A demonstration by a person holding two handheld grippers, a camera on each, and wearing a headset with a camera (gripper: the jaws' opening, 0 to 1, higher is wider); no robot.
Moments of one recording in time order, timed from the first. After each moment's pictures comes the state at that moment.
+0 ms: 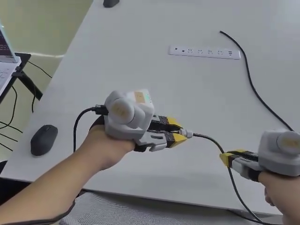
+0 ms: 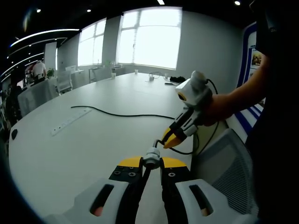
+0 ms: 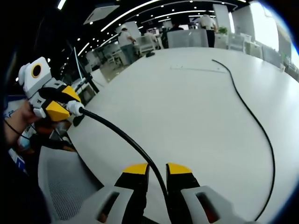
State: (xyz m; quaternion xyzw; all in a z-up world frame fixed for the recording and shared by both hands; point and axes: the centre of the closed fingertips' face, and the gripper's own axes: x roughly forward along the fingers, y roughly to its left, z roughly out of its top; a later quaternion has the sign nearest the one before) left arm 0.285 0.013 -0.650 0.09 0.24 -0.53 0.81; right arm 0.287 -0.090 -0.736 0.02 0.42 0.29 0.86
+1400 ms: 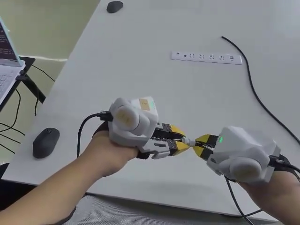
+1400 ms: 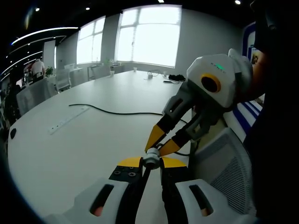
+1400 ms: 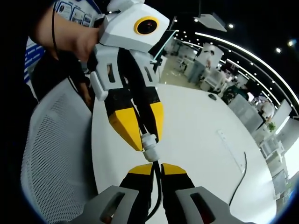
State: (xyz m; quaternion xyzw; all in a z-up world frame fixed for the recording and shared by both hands) left arm 0.278 0.007 -0.654 0.09 0.25 -0.53 0.80; right arm 0.284 0.001 -0.678 -0.31 0.22 0.49 0.79
